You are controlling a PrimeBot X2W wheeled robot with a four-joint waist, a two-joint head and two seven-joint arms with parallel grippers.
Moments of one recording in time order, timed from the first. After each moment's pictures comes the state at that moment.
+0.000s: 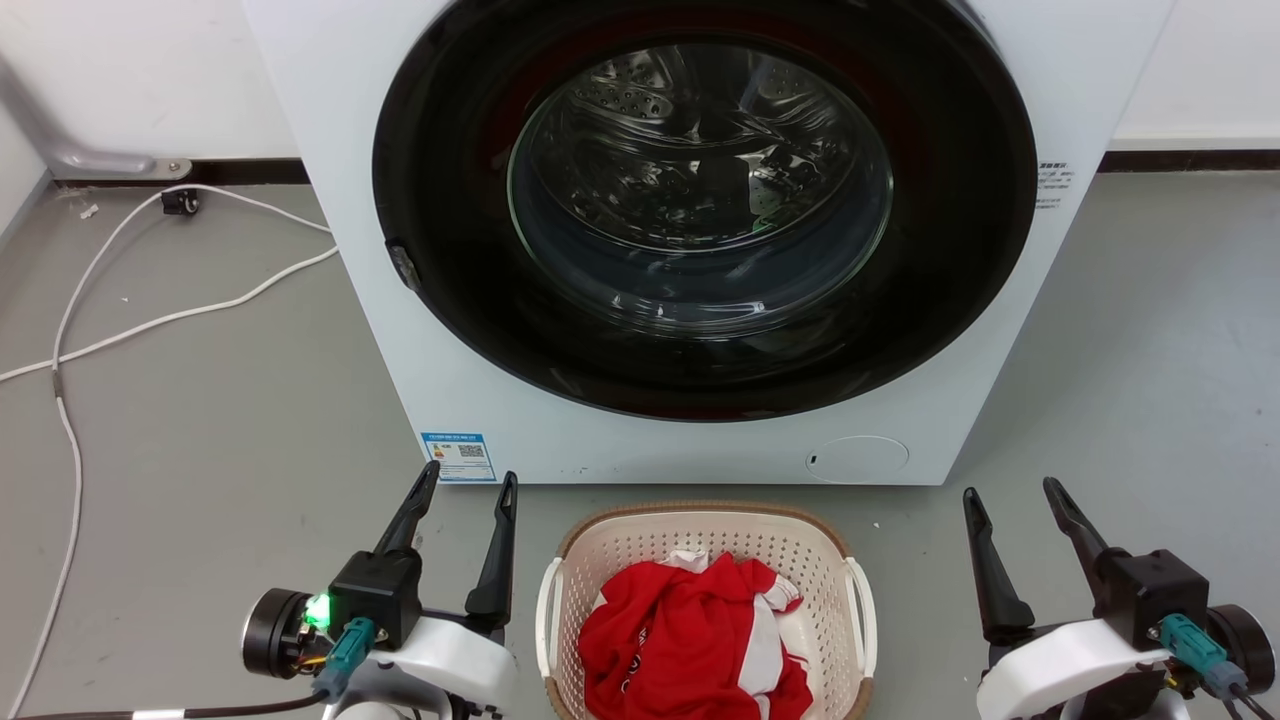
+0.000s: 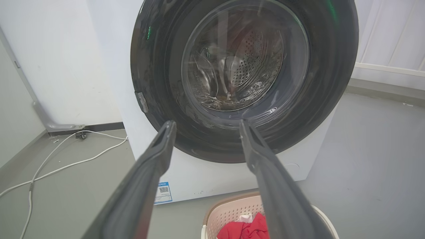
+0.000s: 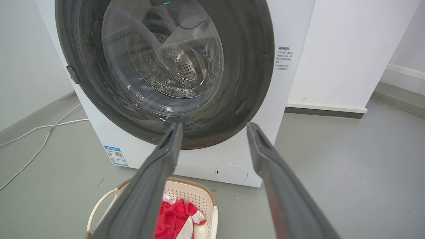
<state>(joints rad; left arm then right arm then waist) -0.08 0.09 -0.17 0.21 -0.11 -0.07 -0.26 0.02 -0.05 0.01 0.07 0.03 0.13 -0.12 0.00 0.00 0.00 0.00</state>
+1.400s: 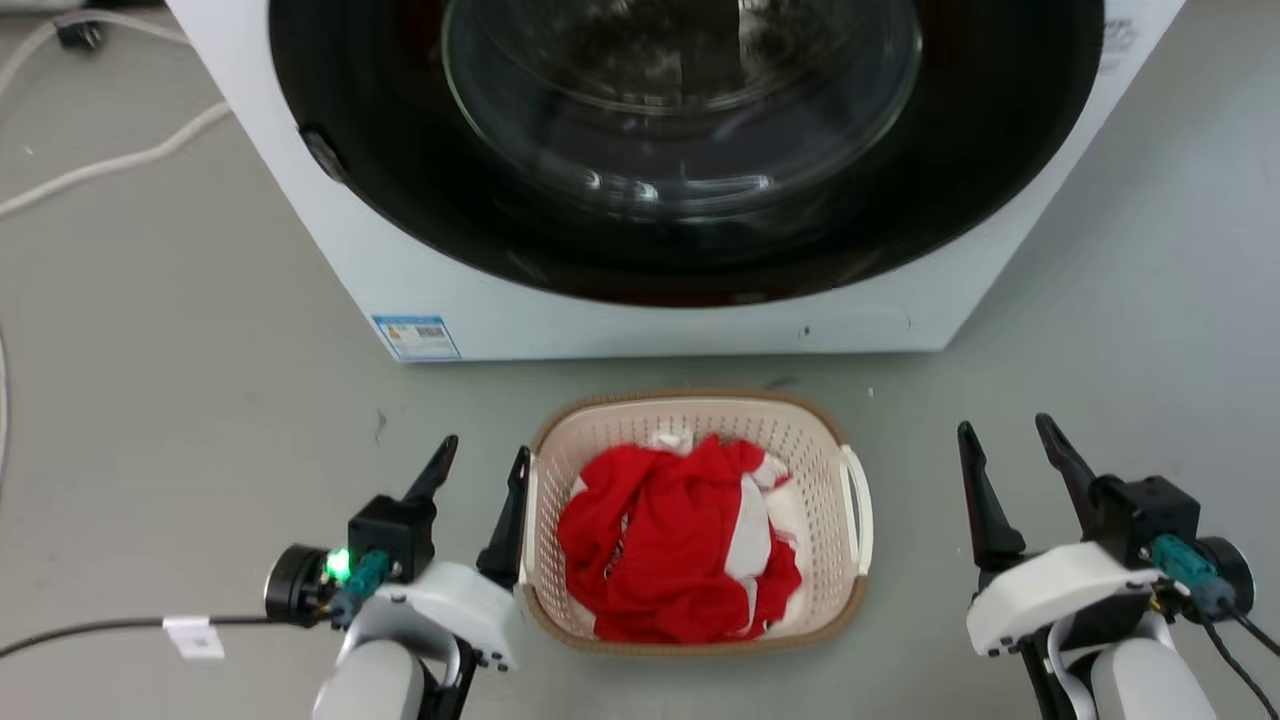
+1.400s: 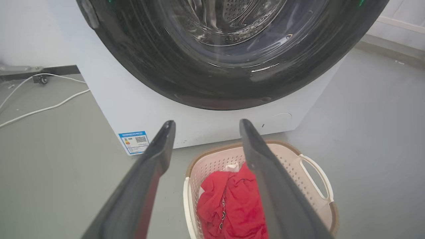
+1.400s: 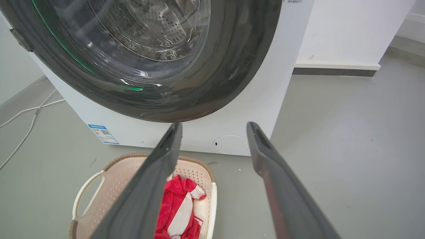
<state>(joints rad) -0.22 0.08 -0.17 0.41 -0.13 -0.11 -0.26 -0.13 -0.05 0.00 0.22 0.06 0.13 -0.16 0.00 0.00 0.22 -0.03</state>
